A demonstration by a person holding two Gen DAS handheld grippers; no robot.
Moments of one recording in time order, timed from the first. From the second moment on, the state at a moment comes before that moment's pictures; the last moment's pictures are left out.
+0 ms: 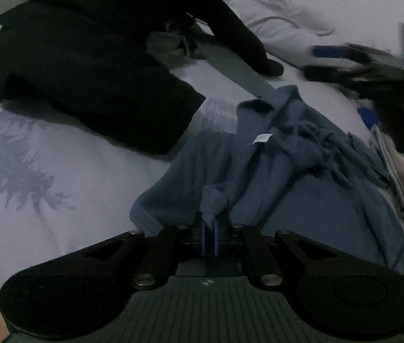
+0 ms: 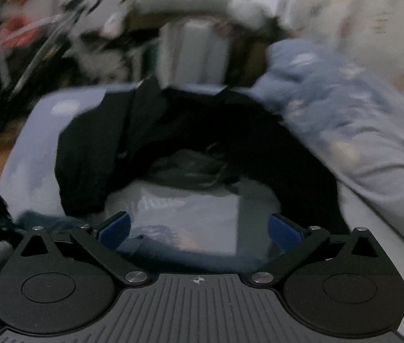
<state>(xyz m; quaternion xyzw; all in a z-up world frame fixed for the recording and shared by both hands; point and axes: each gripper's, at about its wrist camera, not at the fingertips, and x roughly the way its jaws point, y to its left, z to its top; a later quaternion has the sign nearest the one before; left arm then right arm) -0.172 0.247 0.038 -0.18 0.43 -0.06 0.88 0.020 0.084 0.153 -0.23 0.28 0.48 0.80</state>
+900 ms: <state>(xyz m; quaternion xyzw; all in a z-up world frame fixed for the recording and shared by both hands) -0.171 0.240 0.031 -0.13 0.42 -0.09 0.89 -0.012 0.123 0.141 -0.43 0.34 0.56 0.62</state>
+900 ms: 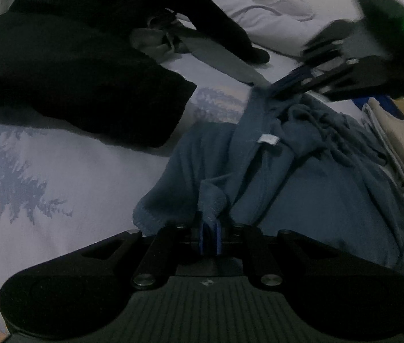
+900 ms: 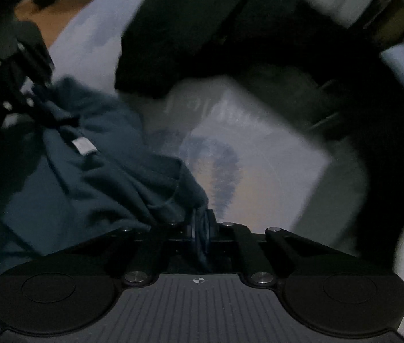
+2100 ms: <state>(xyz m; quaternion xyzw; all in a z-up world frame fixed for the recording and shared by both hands) -0.180 0.216 0.040 -0.06 0.41 -0.10 0.90 -0.158 0.047 0.119 -0.52 0.23 0.49 0.67</state>
